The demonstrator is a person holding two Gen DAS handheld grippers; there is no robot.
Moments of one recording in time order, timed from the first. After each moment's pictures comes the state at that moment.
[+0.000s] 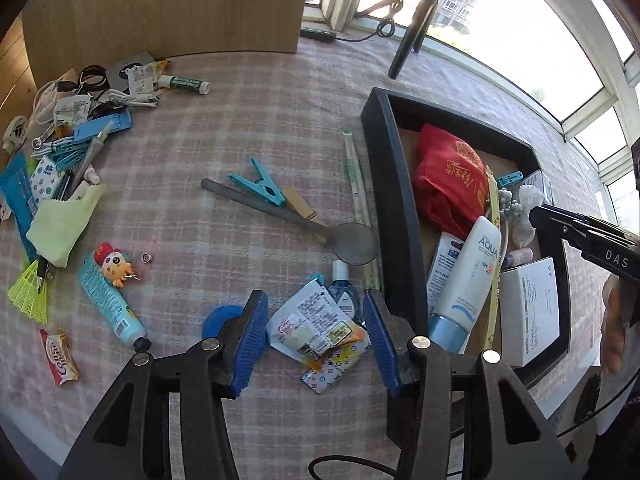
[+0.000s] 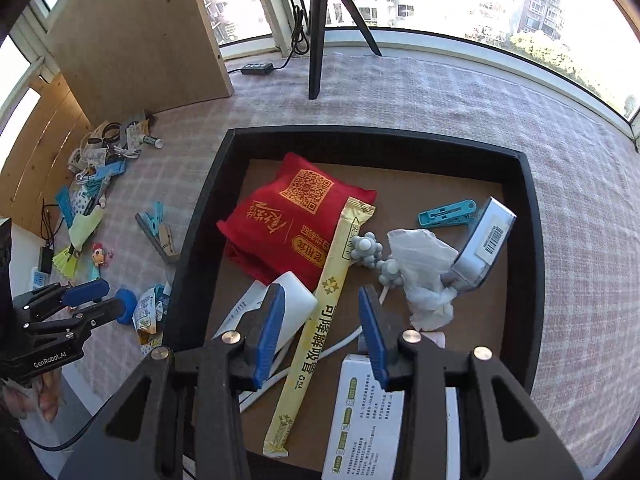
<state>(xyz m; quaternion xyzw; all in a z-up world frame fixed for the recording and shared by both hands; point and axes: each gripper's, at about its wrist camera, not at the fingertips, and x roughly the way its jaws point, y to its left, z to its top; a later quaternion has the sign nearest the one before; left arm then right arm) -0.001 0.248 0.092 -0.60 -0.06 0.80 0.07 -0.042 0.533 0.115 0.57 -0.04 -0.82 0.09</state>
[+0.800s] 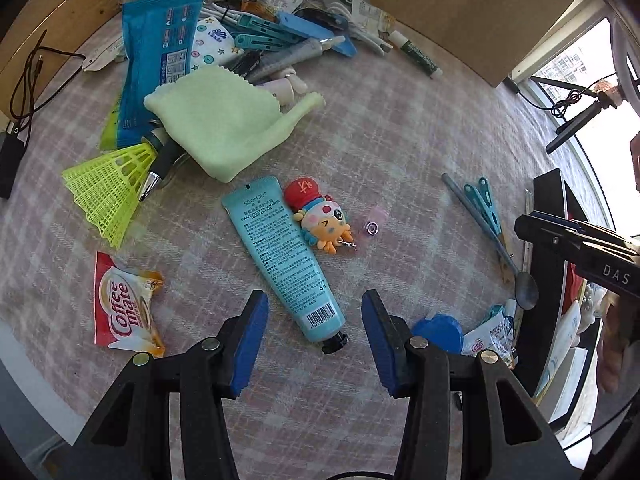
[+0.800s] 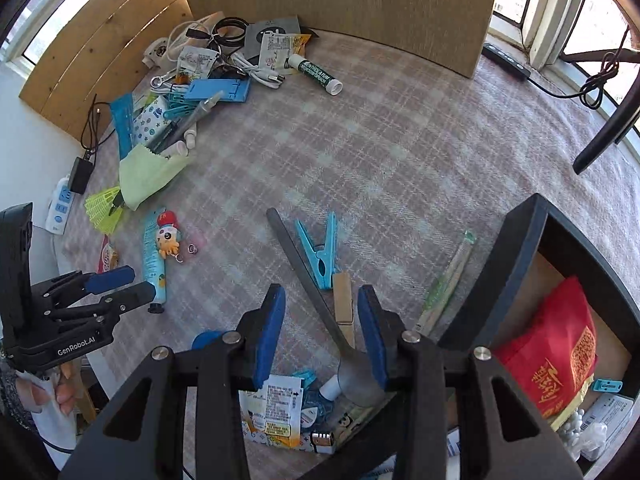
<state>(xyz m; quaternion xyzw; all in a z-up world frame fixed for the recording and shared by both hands) 0.006 0.111 0.033 -0.62 -0.19 0.76 -0.07 -0.123 0.312 0.056 0.62 0.07 -0.74 0.25</state>
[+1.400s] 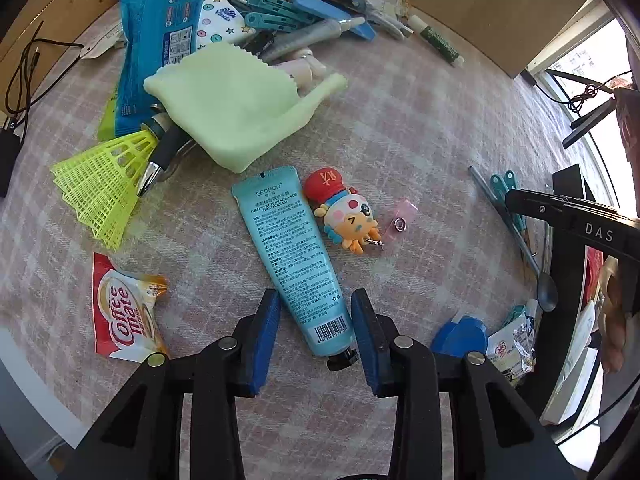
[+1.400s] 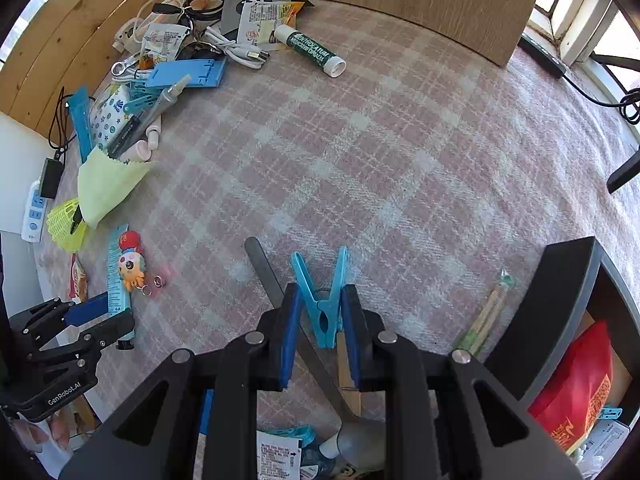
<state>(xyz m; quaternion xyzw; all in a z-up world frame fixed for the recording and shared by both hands) 0.007 0.095 0.016 -0.64 -0.19 0.75 -0.08 -0.143 0.291 0.025 0.65 0.09 -0.72 0.24</state>
